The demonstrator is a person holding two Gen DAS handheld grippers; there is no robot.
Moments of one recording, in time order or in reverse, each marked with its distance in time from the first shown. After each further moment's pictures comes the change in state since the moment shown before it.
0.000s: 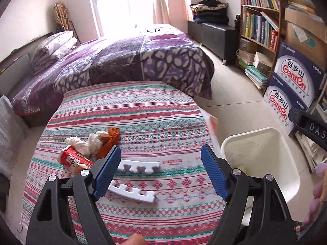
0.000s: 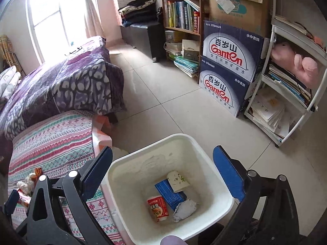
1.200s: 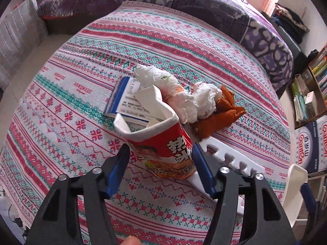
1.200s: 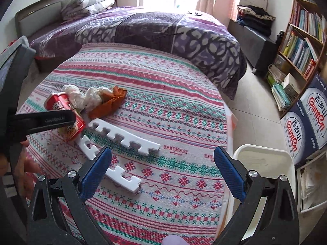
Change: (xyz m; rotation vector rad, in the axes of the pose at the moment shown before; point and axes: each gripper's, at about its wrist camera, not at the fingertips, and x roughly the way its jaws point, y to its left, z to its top) left arm 0.108 0.199 -0.054 -0.503 0.382 0.000; right arm 0.002 0.201 -0.102 -0.638 0.137 0.420
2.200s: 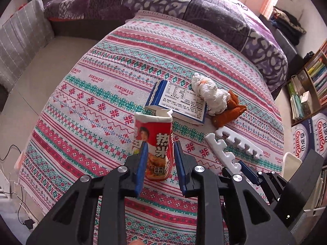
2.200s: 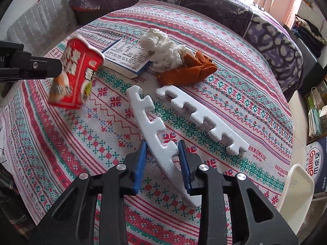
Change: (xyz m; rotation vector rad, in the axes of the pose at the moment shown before) left arm -0.072 0.050 -0.008 0.022 -0.038 0.025; right arm 0.035 0.094 -0.004 -0.229 0.140 0.120
